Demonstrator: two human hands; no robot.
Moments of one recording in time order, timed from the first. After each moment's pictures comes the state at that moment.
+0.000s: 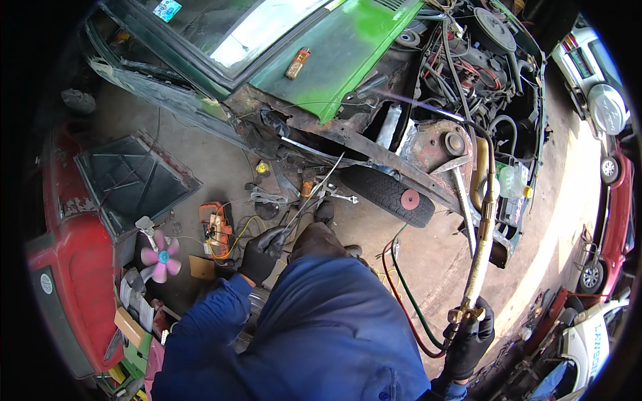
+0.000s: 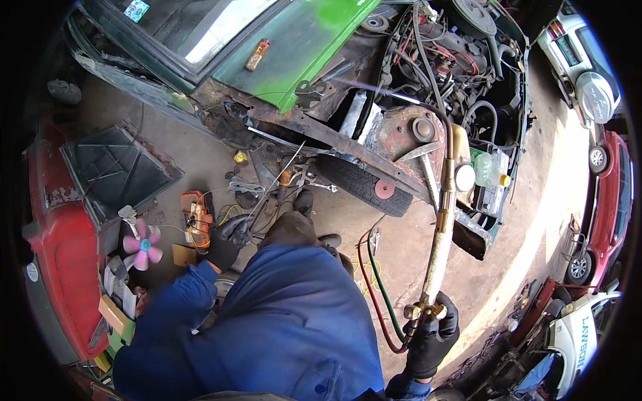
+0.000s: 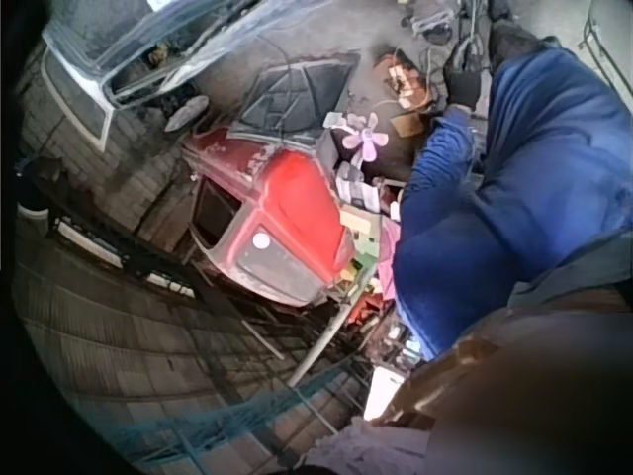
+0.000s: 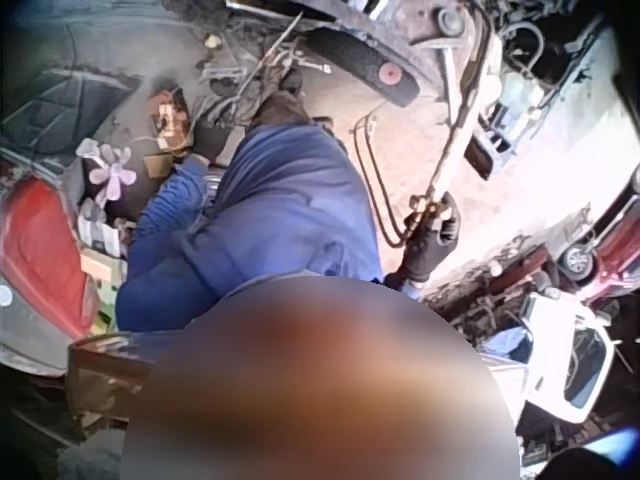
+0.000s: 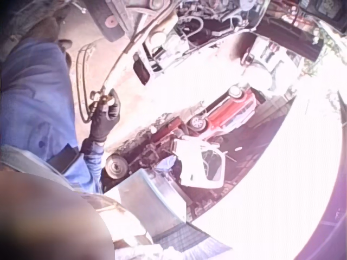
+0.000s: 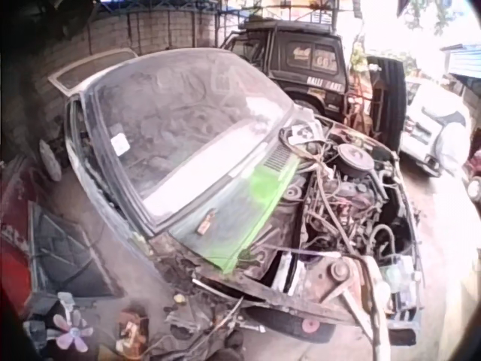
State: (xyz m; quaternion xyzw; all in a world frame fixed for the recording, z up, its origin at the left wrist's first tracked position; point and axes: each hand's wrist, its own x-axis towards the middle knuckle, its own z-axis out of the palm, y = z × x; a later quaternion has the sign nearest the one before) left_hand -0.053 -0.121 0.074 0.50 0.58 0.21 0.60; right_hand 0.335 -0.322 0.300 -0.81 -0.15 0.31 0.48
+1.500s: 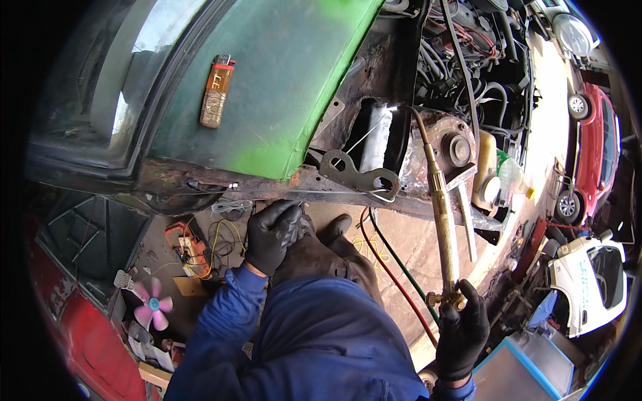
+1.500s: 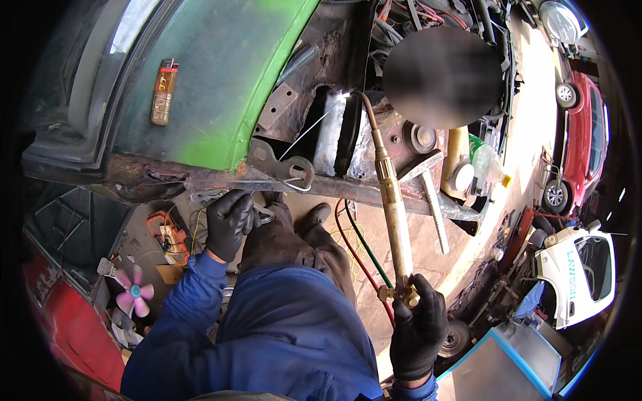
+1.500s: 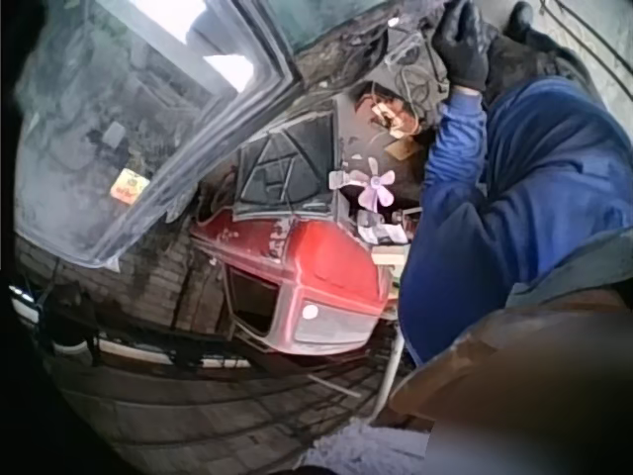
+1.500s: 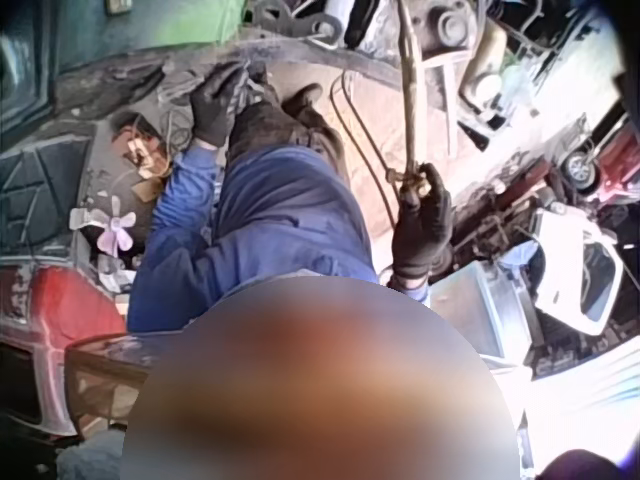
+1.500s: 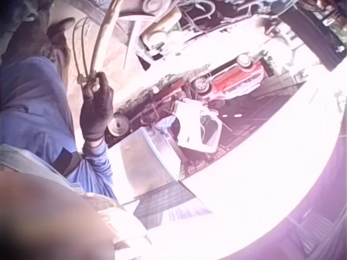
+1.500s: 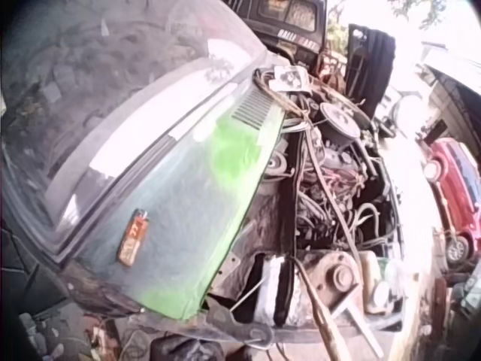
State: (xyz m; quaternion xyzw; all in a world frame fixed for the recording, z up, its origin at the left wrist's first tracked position) left_hand 0.066 0.045 0.030 0.34 0.46 0.28 0.77; right_hand 0.285 -0.151 0.292 -0.92 -0.23 0.23 0.19
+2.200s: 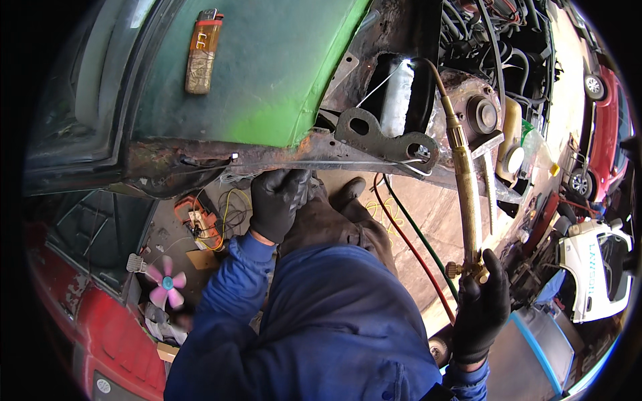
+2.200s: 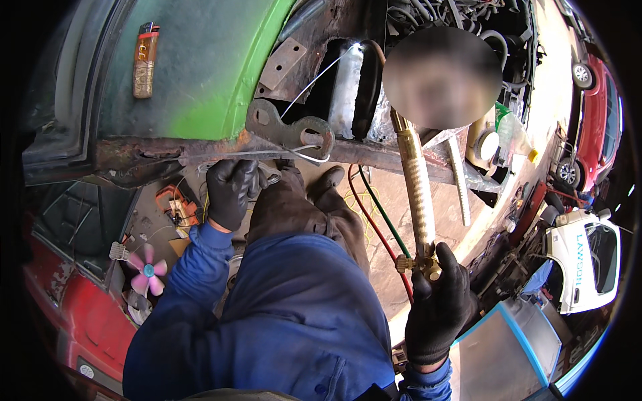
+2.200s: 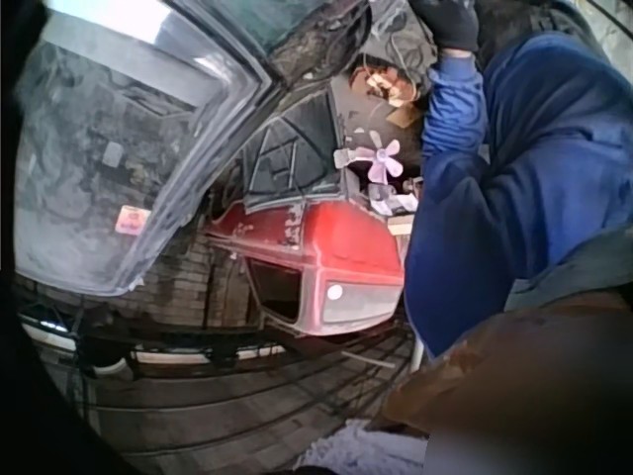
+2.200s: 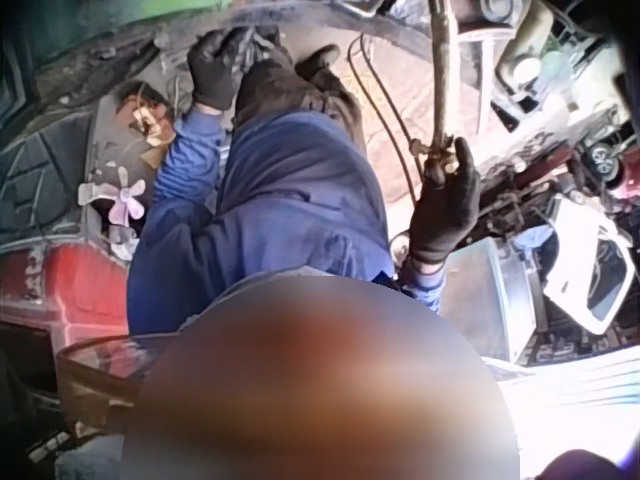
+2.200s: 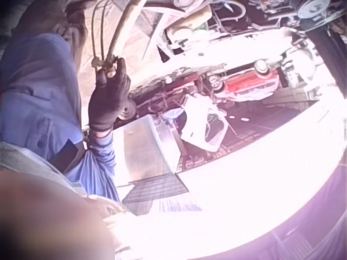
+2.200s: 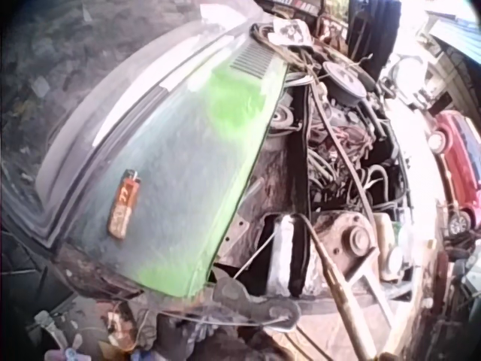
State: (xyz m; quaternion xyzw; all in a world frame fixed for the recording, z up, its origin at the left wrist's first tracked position) left_hand 0.066 0.060 0.021 0.37 0.45 0.29 0.76; right_hand 0.285 -0.125 0.282 -0.93 -0.34 0.14 0.09
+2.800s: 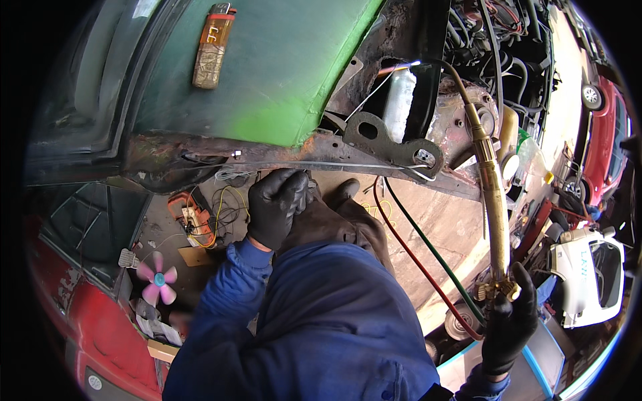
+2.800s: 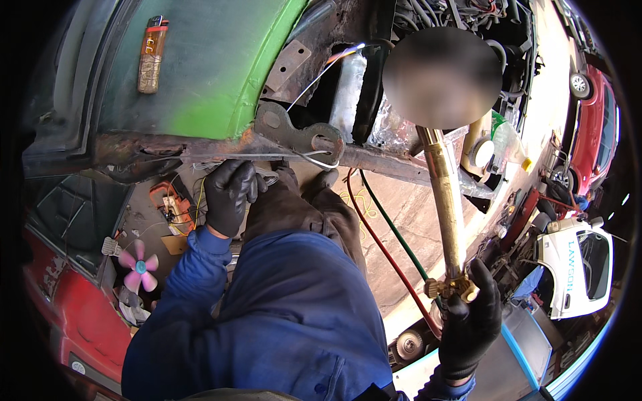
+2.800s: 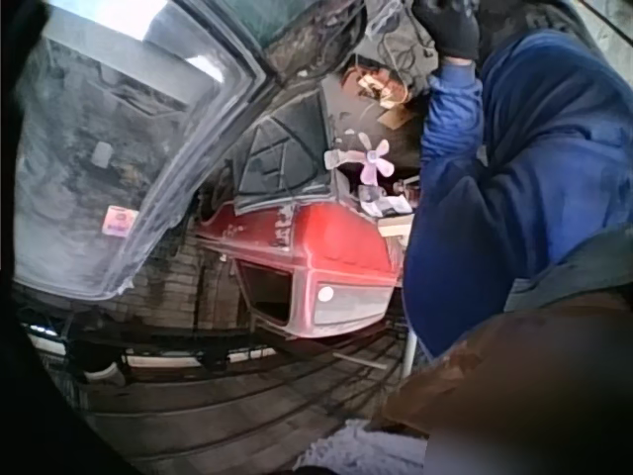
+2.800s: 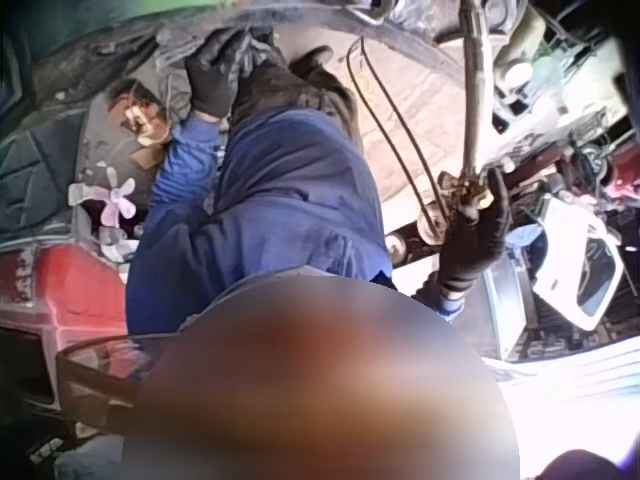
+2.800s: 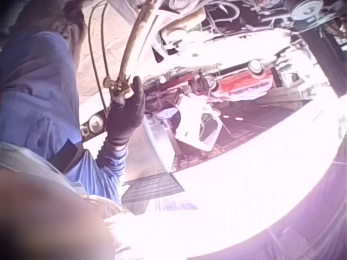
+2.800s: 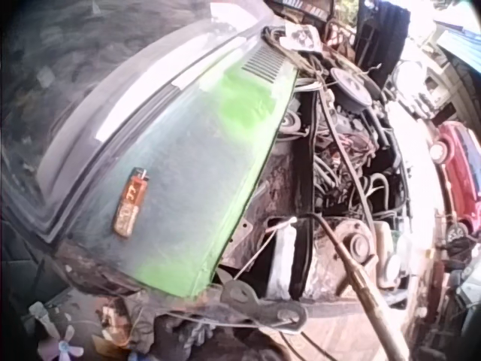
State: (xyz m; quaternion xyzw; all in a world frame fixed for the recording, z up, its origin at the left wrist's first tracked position) left_hand 0.062 0.049 0.026 0.34 0.47 0.29 0.76; right_hand 0.323 -0.142 0.340 -0.92 -0.28 0.20 0.16
